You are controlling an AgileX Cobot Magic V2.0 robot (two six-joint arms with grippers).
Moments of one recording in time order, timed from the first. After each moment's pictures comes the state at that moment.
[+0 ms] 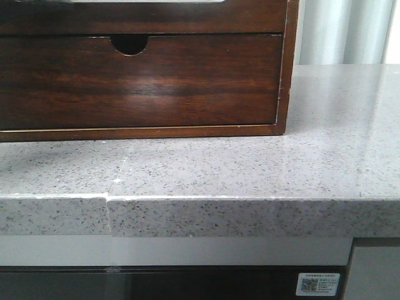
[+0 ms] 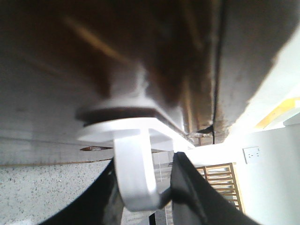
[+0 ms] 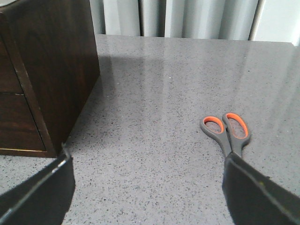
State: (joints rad) left arm -0.05 1.32 -0.74 -1.81 0.99 0.82; right arm 0.02 0.41 -0.54 0.02 0.46 -0.02
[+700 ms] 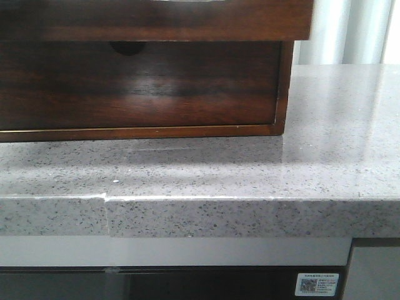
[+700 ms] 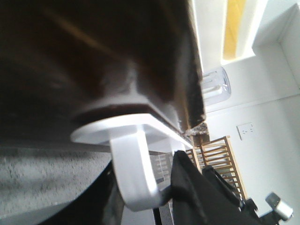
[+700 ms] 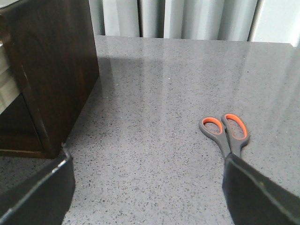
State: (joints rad) left arm -0.02 0.92 -0.45 -1.76 1.02 0.80; right arm 0.02 0.41 -0.54 0.02 0.45 -0.02
